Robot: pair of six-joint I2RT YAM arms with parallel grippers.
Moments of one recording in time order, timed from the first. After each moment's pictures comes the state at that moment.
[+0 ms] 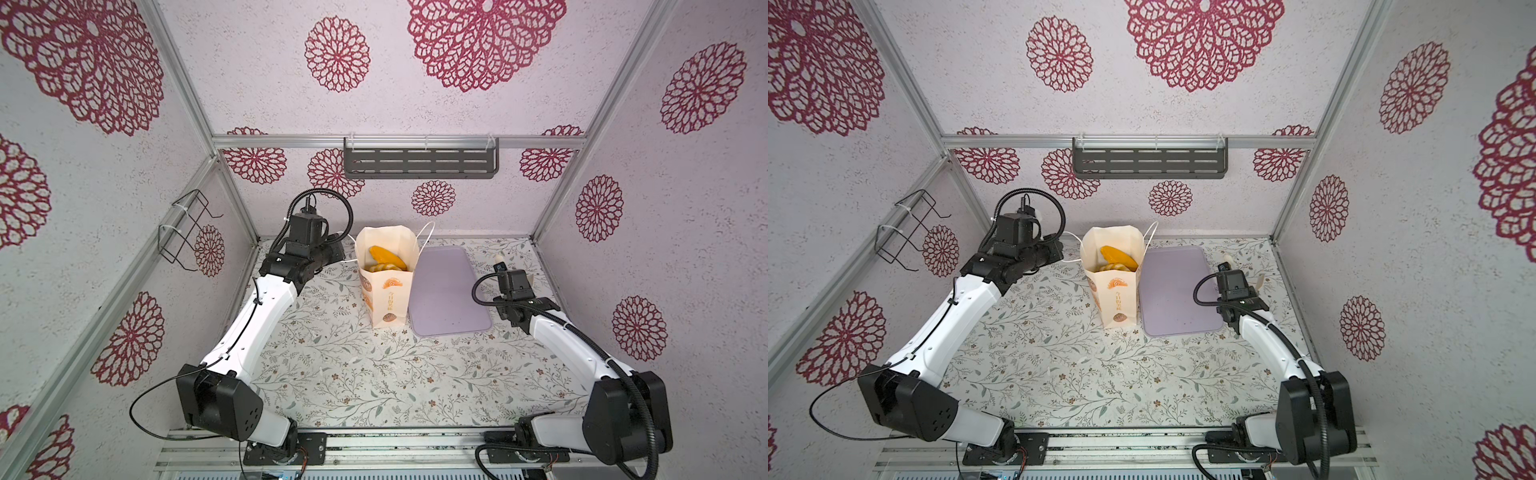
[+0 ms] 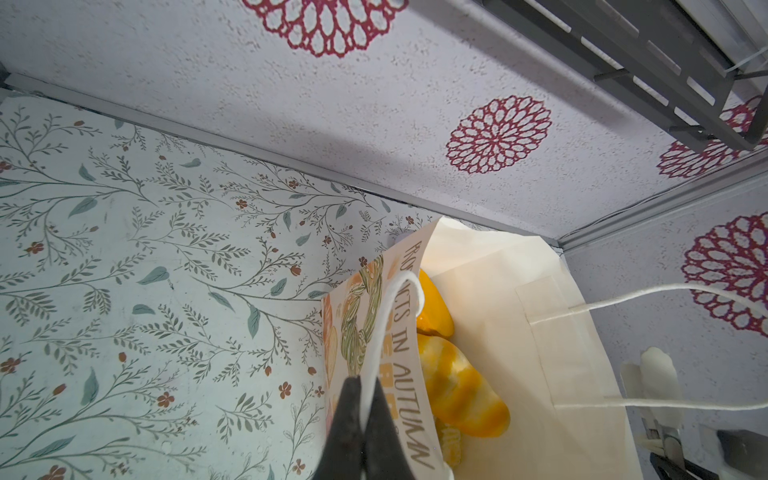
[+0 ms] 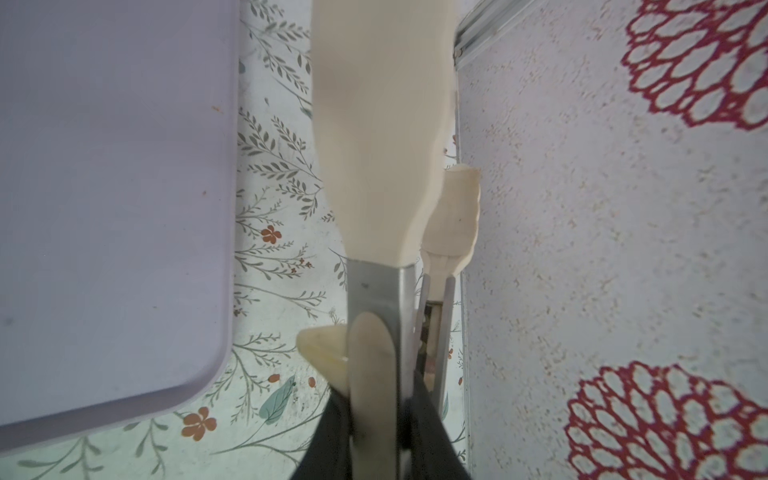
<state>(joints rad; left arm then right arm) -0.27 1.50 1.50 -0.58 0.01 -0.50 0.20 1.35 0.91 -0.45 0.57 -0.26</state>
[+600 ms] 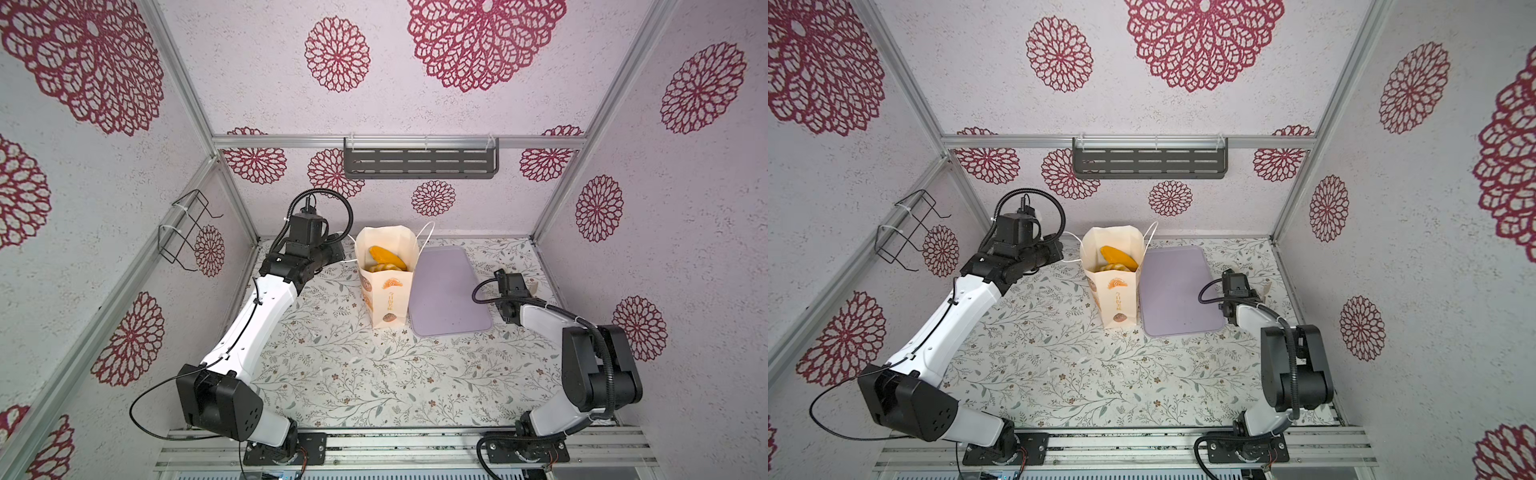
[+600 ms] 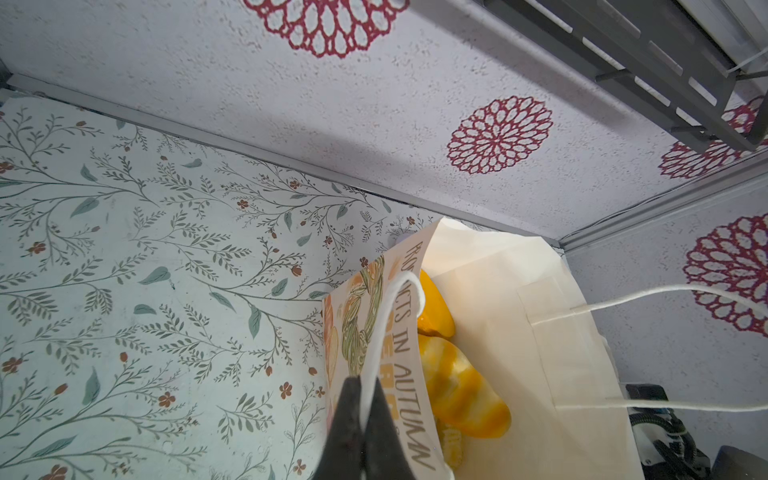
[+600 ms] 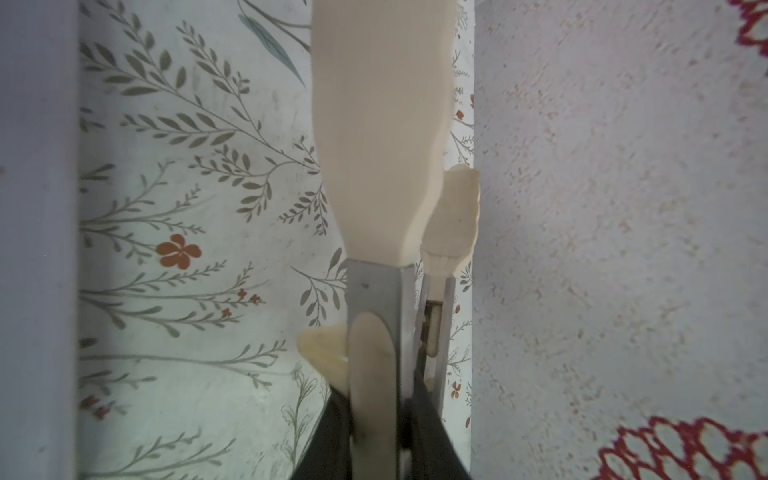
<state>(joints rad) -0.27 1.50 1.50 -0.58 0.01 -0.50 0.10 1.62 0.88 -0.18 0.60 -0.37</state>
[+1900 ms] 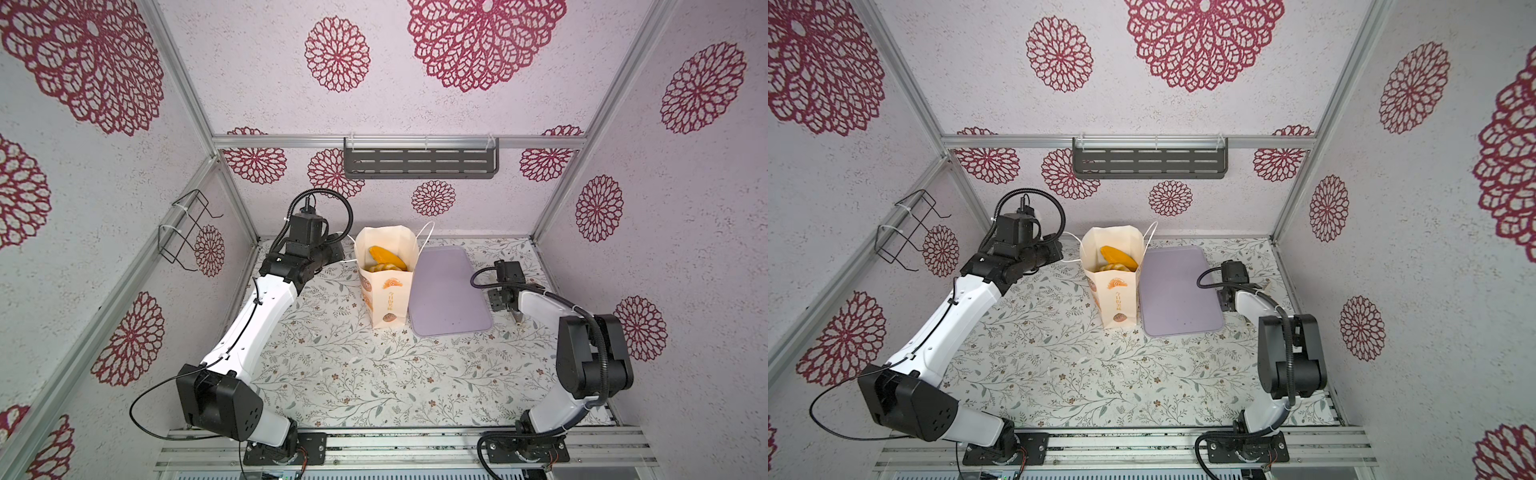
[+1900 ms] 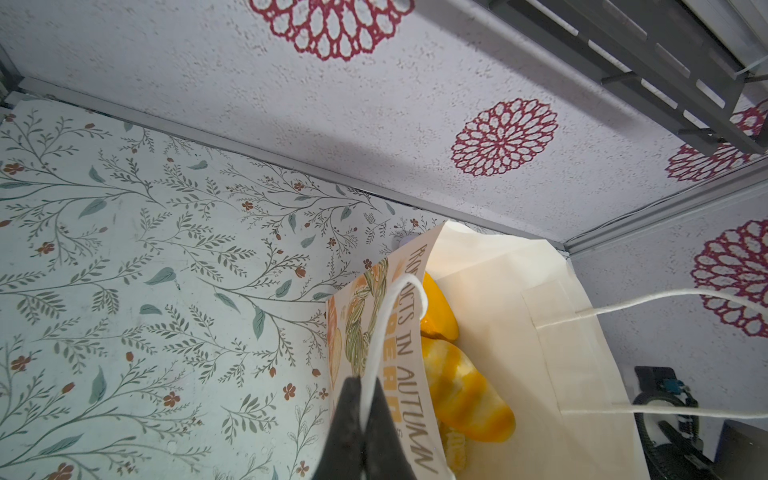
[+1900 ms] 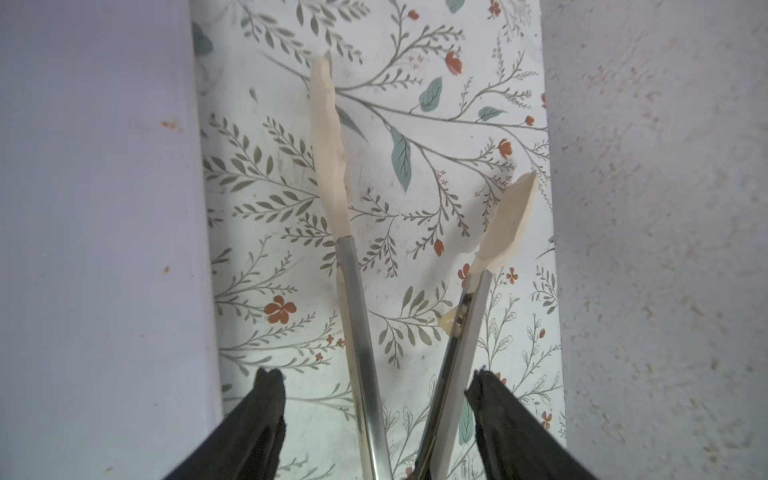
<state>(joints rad) -0.27 1.50 1.50 -0.58 -0.01 -0.50 0.09 1.65 1.05 -0.35 0.39 -0.12</state>
